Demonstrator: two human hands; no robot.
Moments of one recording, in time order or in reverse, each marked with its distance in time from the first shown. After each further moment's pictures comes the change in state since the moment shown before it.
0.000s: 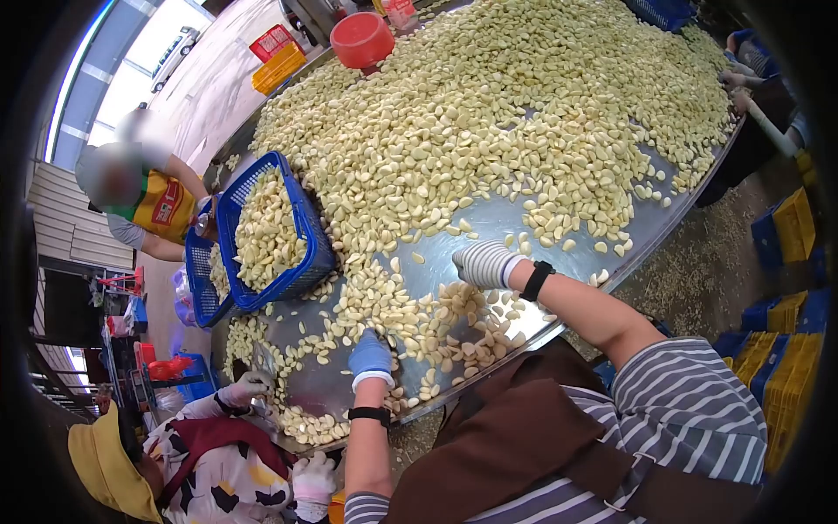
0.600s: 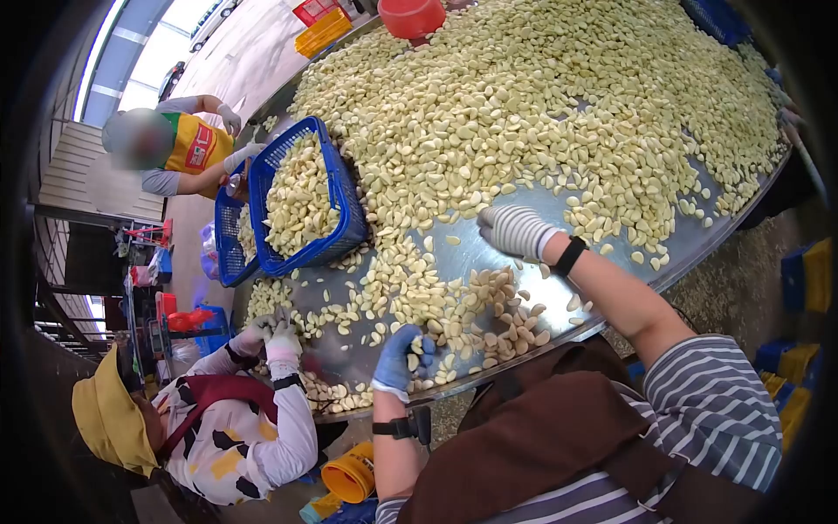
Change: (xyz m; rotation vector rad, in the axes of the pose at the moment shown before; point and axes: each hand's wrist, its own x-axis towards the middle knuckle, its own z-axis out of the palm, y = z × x) left_hand -0.052 -0.004 -0.005 -1.666 -0.519 -0.179; right_hand 0.025 0.008 -0.030 0.181 0.180 -0.021
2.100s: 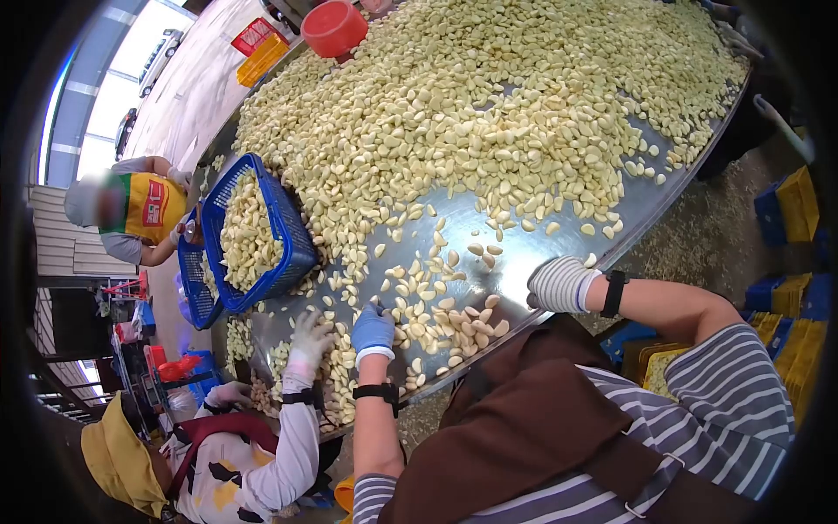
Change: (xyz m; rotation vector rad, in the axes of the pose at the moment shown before) left_hand 0.084 -0.006 0.026 1.538 0.545 0.377; right_hand -0.175 0.040 -0.019 -0.383 -0.468 0.090
